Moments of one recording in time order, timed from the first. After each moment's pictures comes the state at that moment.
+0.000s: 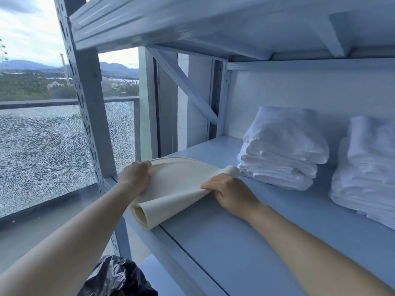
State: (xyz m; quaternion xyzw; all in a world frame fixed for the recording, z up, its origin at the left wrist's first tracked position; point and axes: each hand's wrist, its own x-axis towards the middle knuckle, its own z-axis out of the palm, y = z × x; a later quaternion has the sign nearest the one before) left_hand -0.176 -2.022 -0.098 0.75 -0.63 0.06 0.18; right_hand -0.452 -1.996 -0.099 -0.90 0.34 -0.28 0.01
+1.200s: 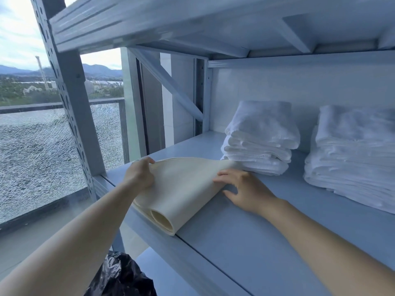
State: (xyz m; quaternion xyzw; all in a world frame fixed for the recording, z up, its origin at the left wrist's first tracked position) left_hand -0.216 -2.012 -0.098 0.74 -0.61 -0.07 0.27; right_hand -0.509 -1.945 -0.087 -0.86 0.44 -0.25 0.02
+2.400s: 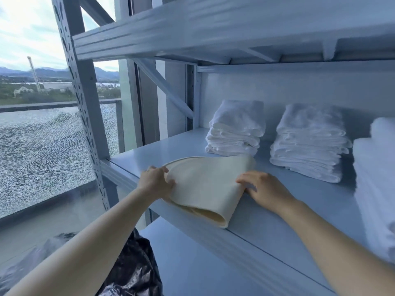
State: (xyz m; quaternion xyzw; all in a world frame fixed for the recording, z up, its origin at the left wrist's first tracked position) left_hand -0.294 -1.870 -0.100 0.71 -0.67 -0.04 0.21; right_hand -0.591 -1.834 -0.093 -0.82 0.50 -0.27 -0.02
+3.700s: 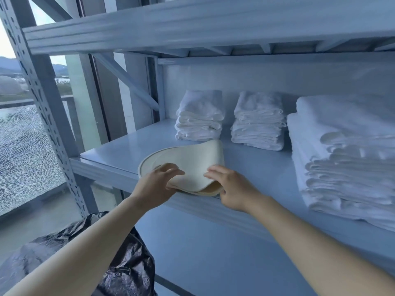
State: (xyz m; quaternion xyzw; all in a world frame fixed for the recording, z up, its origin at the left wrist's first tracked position) left_hand -0.319 -1.795 -0.117 0.40 -0.87 0.03 0.28; right_hand -0.545 -1.710 -0.085 -0.80 0.57 -0.18 0.00
